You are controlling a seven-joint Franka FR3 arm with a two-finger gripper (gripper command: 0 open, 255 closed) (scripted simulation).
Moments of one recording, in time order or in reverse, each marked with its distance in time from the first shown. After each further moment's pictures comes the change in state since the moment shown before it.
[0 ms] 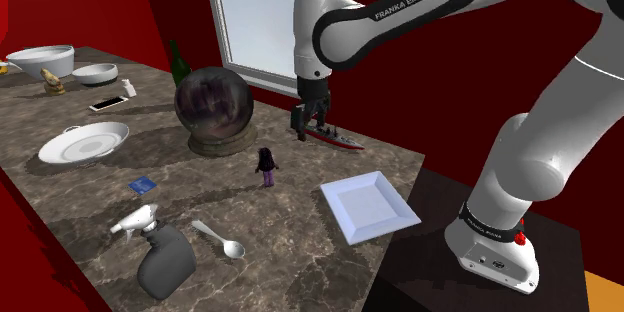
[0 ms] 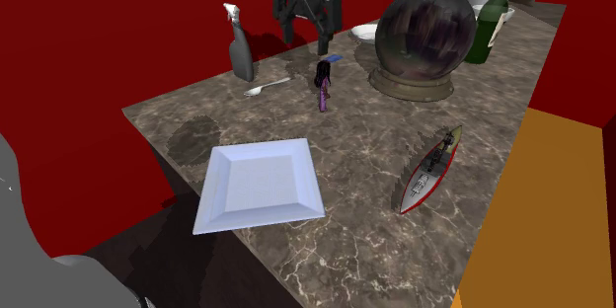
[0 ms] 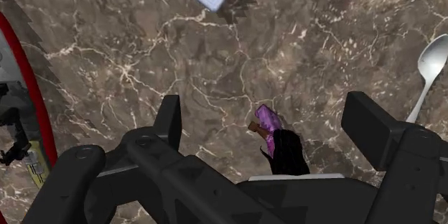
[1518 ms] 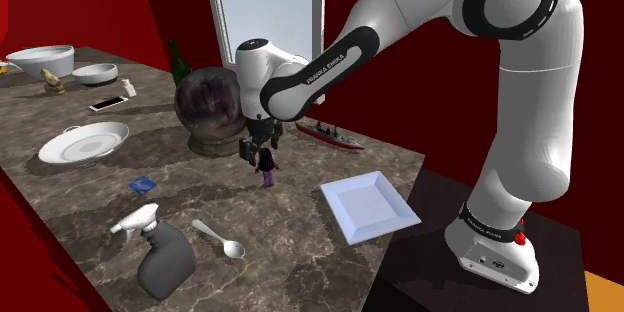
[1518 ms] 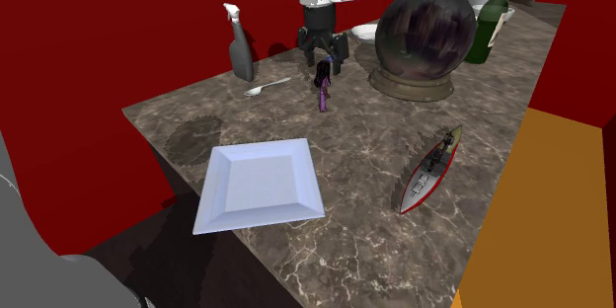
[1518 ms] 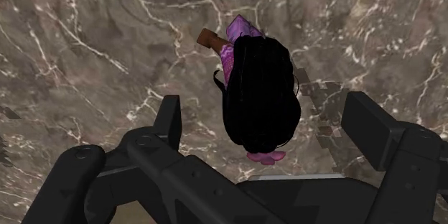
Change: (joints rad) arm 0.065 0.520 0.035 0.330 -0.324 0.219 0.318
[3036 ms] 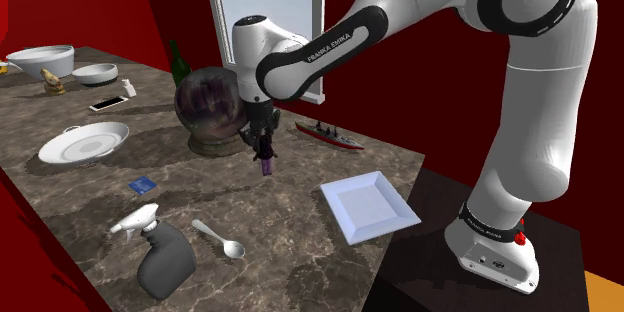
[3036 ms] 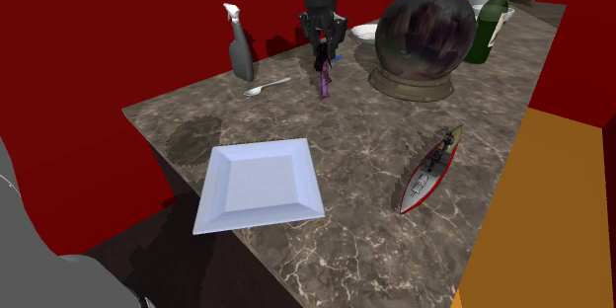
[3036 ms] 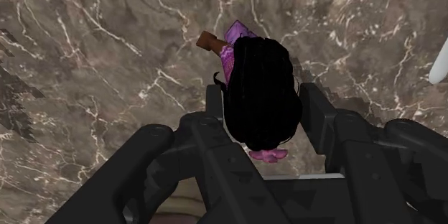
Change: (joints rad) arm -0.008 -0.061 0.012 0.044 0.036 -0.100 -0.030
